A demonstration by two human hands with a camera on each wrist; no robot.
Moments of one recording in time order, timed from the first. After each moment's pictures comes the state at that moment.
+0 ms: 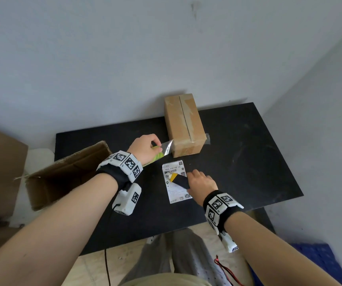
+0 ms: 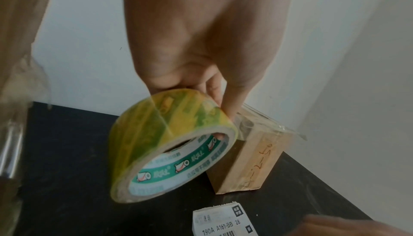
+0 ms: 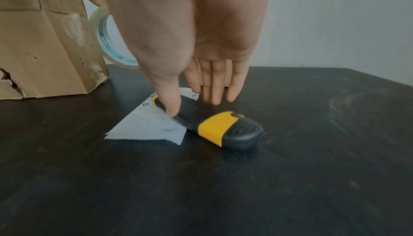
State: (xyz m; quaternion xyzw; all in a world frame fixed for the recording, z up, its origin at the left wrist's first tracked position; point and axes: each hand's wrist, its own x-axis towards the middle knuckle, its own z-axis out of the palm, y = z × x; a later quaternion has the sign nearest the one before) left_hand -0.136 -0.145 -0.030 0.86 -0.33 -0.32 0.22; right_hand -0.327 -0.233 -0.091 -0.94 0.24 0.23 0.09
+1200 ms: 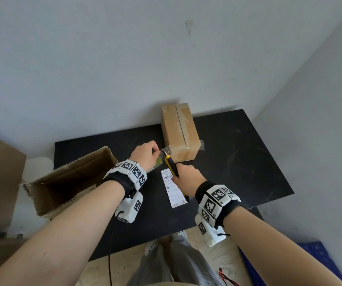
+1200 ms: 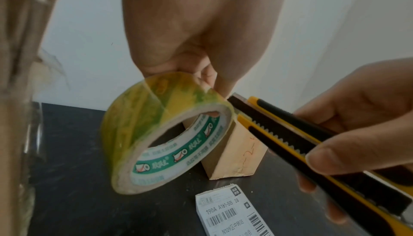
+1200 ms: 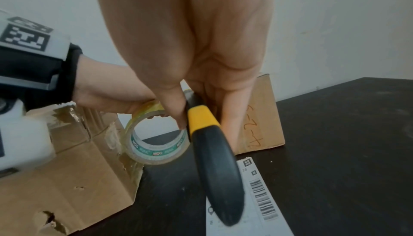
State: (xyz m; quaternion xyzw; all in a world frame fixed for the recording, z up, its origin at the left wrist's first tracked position) left_hand -0.146 -0.137 -0.039 0.88 -0.36 -0.24 0.21; right_hand -0.287 -0.204 -0.014 -0.87 0.35 0.21 0.27
